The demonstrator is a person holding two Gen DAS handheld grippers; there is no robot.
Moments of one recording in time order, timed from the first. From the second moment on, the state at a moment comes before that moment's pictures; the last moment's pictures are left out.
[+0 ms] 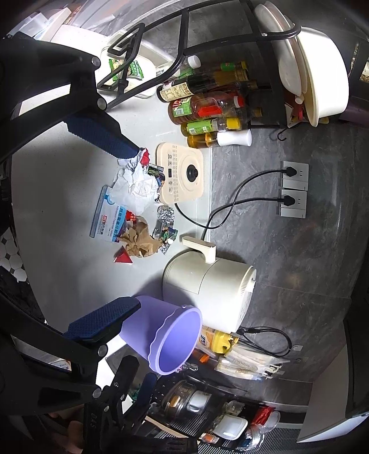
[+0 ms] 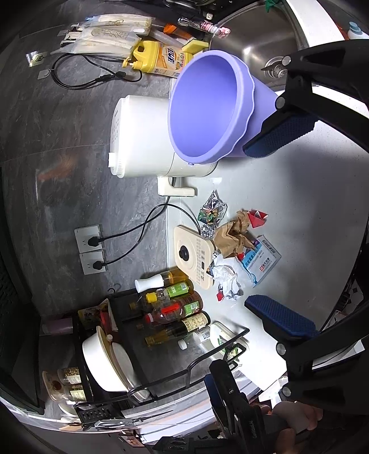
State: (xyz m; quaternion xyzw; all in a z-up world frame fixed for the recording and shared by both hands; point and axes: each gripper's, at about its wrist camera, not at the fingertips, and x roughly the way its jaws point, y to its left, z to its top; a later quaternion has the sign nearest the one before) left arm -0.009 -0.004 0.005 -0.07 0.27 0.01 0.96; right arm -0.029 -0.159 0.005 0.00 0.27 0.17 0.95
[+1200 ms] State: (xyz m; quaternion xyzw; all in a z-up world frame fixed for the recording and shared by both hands) left arm -0.020 -0.010 0.002 -0.08 0.26 0.01 0.96; right arm -0.033 -0.165 0.003 0.00 0.27 0.17 0.95
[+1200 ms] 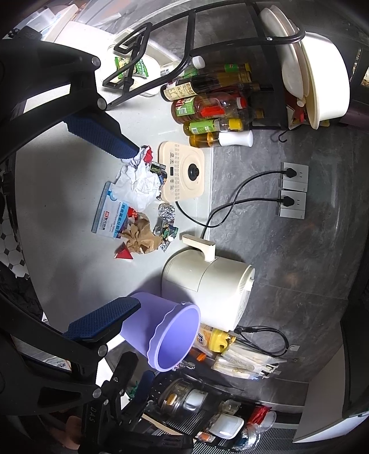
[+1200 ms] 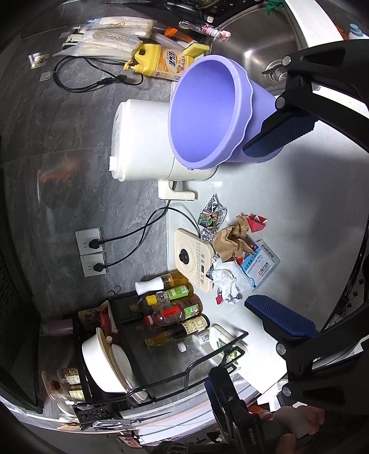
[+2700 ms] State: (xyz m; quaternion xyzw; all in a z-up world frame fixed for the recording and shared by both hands) left arm 0.122 0.083 -0.108 -0.12 0.40 0.00 0.91; right arm 0.075 -0.107 -0.083 -0.01 0.37 0.17 0.91
